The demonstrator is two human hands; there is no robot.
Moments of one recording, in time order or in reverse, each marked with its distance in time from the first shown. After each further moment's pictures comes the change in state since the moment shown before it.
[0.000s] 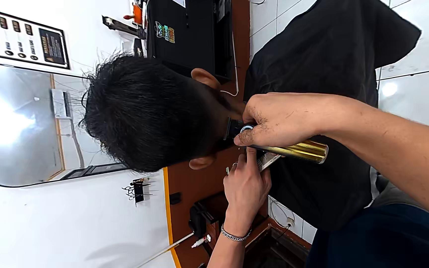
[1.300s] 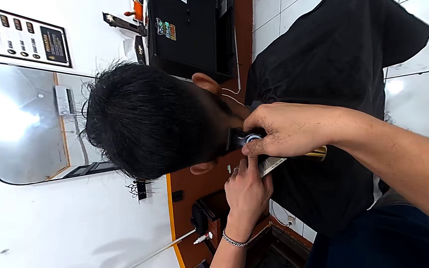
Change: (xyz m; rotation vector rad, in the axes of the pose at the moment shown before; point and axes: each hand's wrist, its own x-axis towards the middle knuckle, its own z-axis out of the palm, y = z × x) left_hand 0.000 0.001 0.000 -0.008 0.001 -0.010; right_hand 0.010 0.026 0.006 0.020 0.014 -0.194
